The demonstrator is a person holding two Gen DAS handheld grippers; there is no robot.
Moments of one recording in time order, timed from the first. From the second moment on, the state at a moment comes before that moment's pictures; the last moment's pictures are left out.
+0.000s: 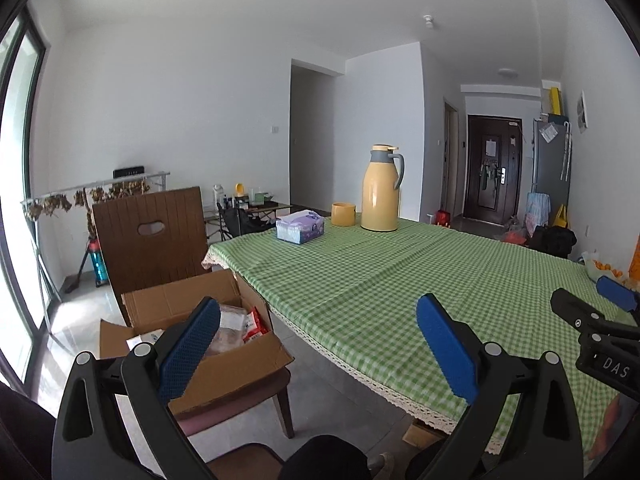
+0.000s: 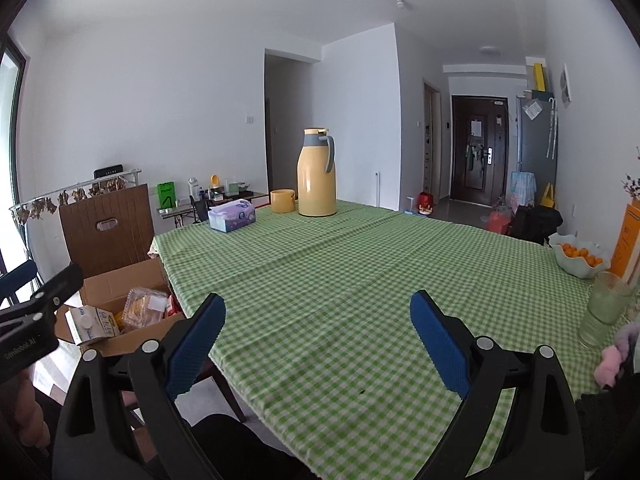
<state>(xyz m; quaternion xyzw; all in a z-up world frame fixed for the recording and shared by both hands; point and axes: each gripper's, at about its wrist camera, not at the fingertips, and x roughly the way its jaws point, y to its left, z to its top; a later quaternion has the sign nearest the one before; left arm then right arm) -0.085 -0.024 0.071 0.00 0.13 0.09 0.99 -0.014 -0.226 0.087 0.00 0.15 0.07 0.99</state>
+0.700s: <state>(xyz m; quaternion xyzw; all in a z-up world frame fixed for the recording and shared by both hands) -0.094 -0.013 0.088 -0.03 0.12 0.07 0.99 -0.034 -0.215 0.094 -0.02 0.13 0.06 0.99</state>
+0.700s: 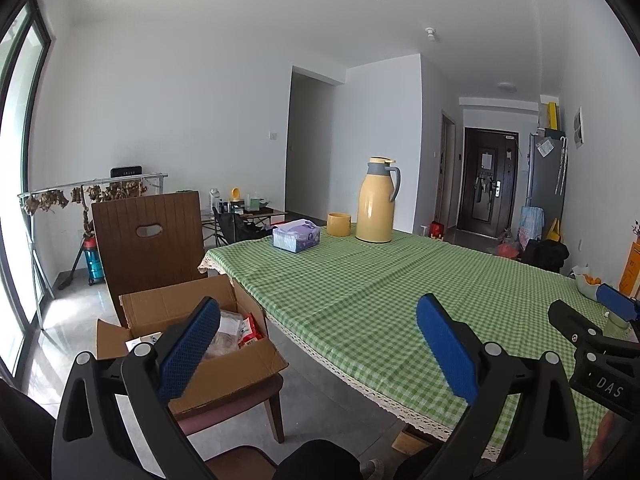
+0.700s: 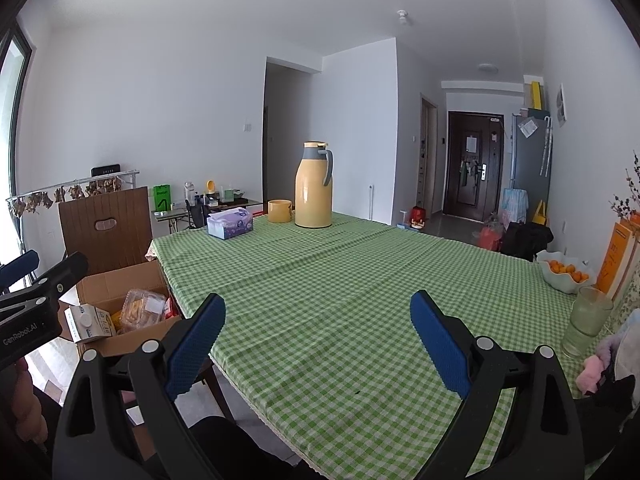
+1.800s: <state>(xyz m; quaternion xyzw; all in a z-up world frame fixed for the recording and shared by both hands) -0.102 -0.013 0.095 -0.03 0.10 0.08 0.99 -0.037 -0.213 0.099 -0.01 0.13 0.07 0.99</state>
